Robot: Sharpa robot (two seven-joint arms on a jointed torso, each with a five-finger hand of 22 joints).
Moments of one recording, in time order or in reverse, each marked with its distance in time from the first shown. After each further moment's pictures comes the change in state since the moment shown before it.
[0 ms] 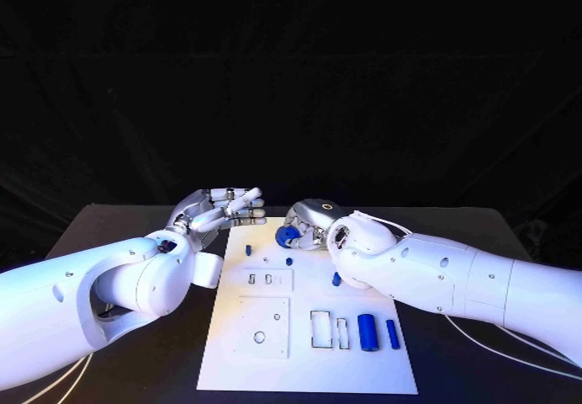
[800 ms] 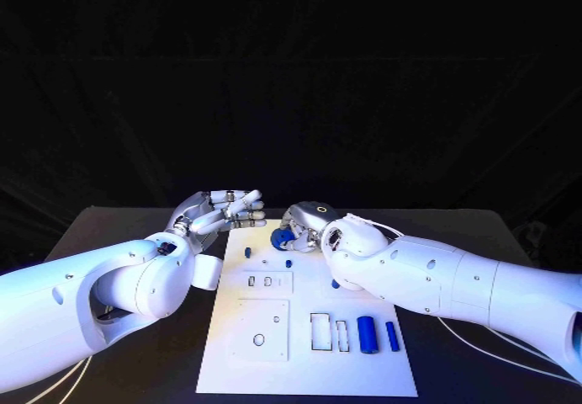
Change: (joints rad) left arm 0.000 0.001 0.000 -0.002 0.000 0.002 -0.002; left_hand 0.004 0.004 0.000 0.000 0.000 0.000 0.000 0.000 0.000 0.000 0.000 -0.004 -0.001 0.000 0.000 0.000 0.001 0.000 0.000 0.000 0.000 -0.001; right arm -0.009 0.050 -0.002 -0.062 -0.006 -0.002 0.002; right_hand -0.044 -0.044 0.028 0.003 -0.148 -0.026 0.004 -0.055 0.015 -0.031 0.027 -0.035 0.000 -0.003 0.008 0.000 0.000 0.000 -0.001 0.001 -0.006 0.000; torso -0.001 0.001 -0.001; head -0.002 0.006
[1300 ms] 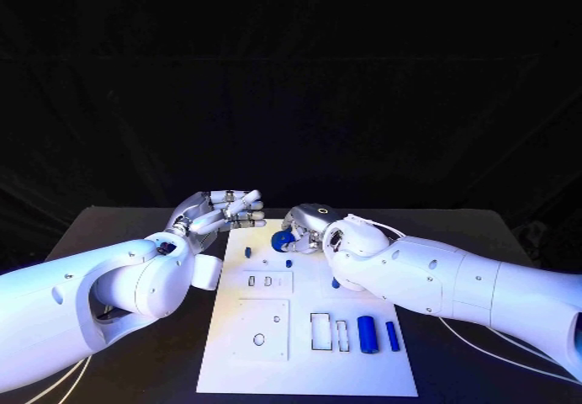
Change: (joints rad) left arm 0.000 -0.002 0.000 0.000 0.000 0.001 -0.004; left_hand 0.000 0.000 0.000 0.000 0.000 0.000 0.000 0.000 0.000 0.000 0.000 0.000 0.000 0.000 0.000 0.000 0.000 0.000 0.000 0.000 0.000 0.000; right arm -0.001 -0.009 -0.001 0.002 0.008 0.026 0.000; right_hand -0.022 -0.003 -0.038 0.023 -0.021 -0.041 0.017 -0.049 -0.020 -0.030 0.016 -0.017 -0.012 0.002 0.016 0.000 0.000 0.000 0.001 0.018 -0.007 0.000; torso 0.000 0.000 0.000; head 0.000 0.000
